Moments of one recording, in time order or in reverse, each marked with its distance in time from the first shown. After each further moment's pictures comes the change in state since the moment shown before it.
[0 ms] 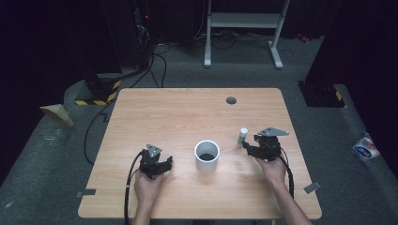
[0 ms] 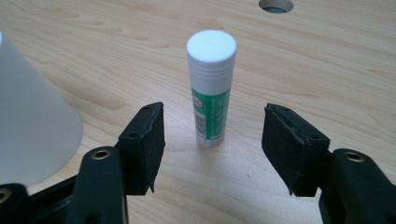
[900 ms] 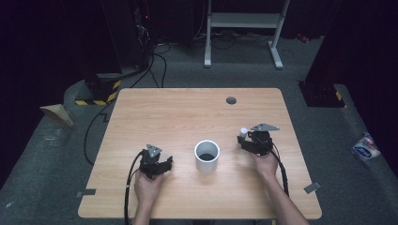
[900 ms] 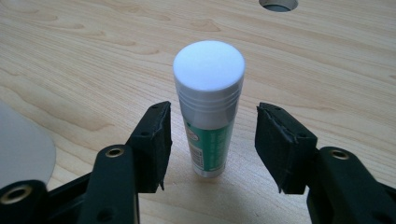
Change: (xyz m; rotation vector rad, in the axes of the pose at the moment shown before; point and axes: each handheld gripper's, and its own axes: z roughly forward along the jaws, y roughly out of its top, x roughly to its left) left arm 0.000 0.000 0.000 0.000 -0.004 0.000; right arm 0.001 0.007 0.035 0.009 -0.021 0.022
